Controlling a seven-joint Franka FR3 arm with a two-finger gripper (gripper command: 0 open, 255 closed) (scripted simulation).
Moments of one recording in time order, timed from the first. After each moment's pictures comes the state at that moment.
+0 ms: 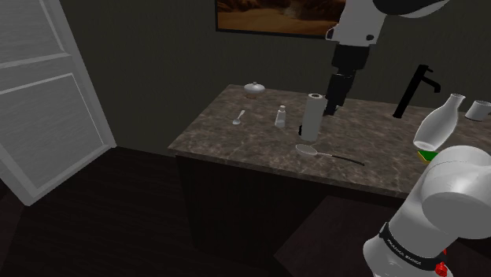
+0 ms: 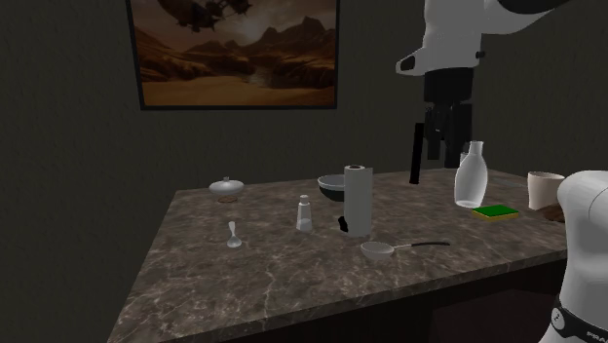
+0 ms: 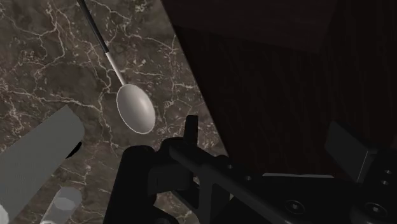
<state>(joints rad) 0.01 -0.81 -0.01 -2.45 0.04 1.60 -0.15</state>
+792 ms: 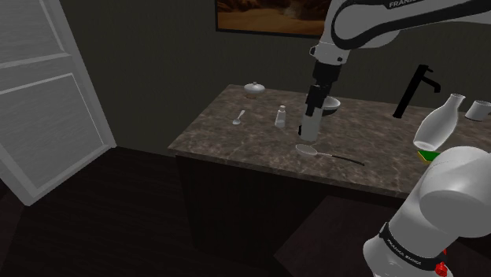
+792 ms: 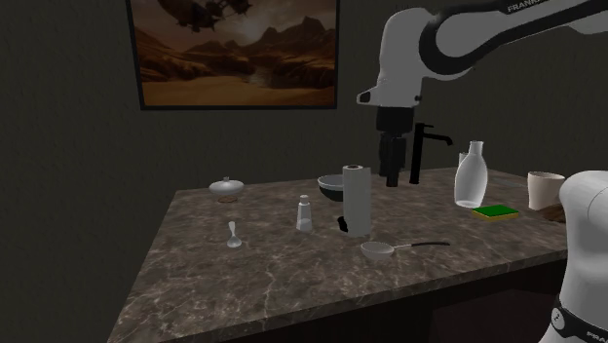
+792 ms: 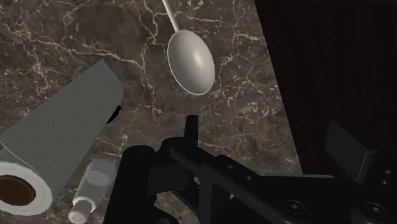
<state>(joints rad) -0.03 -0.56 -0.14 -2.45 -0.03 1.92 -0.30</state>
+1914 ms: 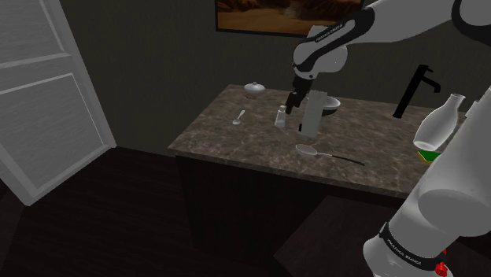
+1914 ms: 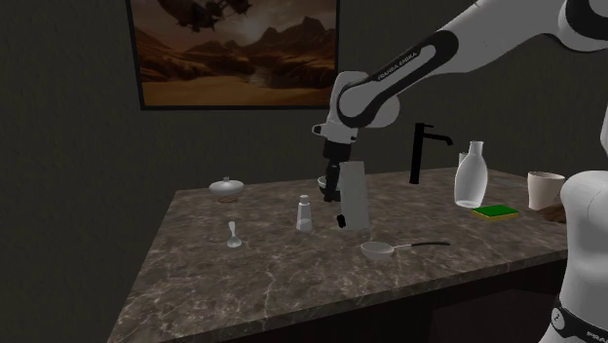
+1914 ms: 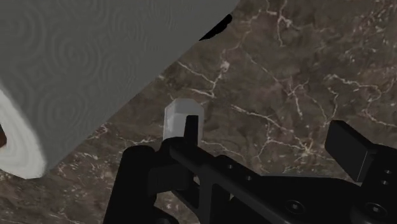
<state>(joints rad) -0.05 0.01 -0.31 -2.16 0.11 2.32 -0.61</state>
